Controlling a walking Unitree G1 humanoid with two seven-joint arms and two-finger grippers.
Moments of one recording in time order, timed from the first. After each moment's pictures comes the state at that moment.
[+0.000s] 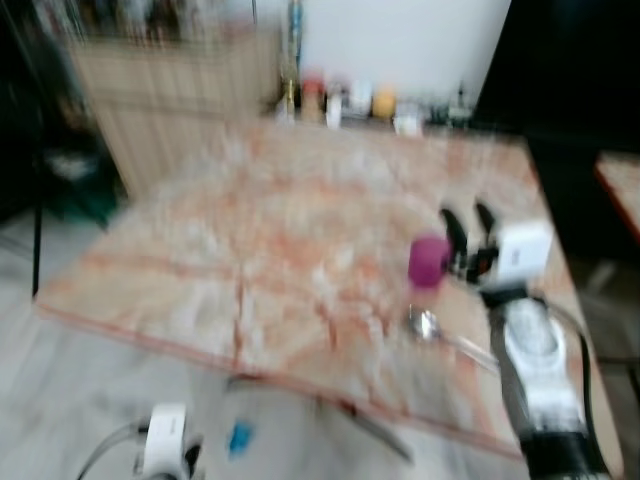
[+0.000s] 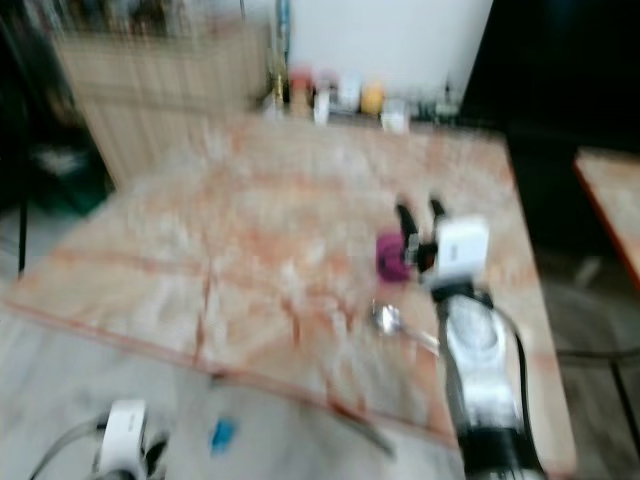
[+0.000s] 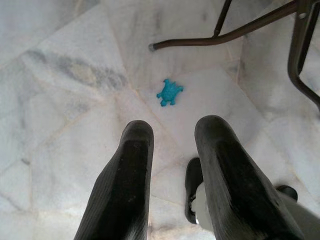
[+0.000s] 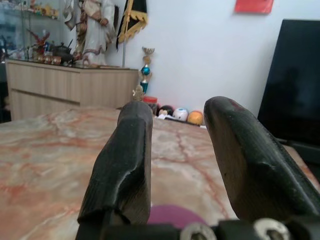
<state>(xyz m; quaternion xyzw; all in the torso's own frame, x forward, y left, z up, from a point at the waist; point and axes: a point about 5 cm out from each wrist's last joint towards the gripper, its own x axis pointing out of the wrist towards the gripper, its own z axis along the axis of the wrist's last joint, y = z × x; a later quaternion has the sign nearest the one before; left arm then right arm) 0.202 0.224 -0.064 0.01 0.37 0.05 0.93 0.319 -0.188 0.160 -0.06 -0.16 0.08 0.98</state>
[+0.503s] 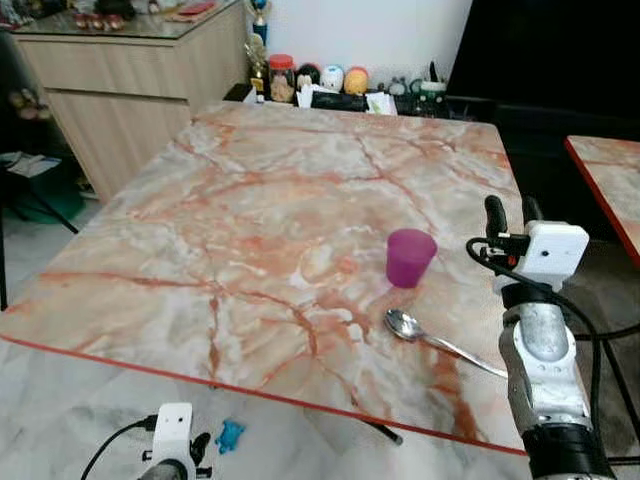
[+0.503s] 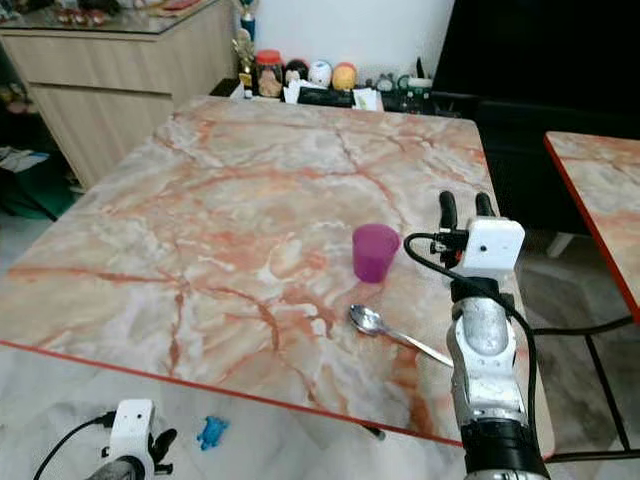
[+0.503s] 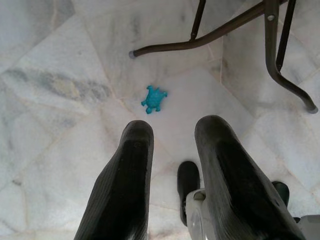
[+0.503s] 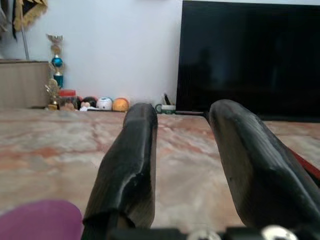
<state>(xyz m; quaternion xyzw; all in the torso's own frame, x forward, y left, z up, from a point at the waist) 0.207 0.216 -0.062 0.01 0.37 0.04 0.93 0.315 -0.215 0.149 -0.05 -0.15 -0.09 0.98</state>
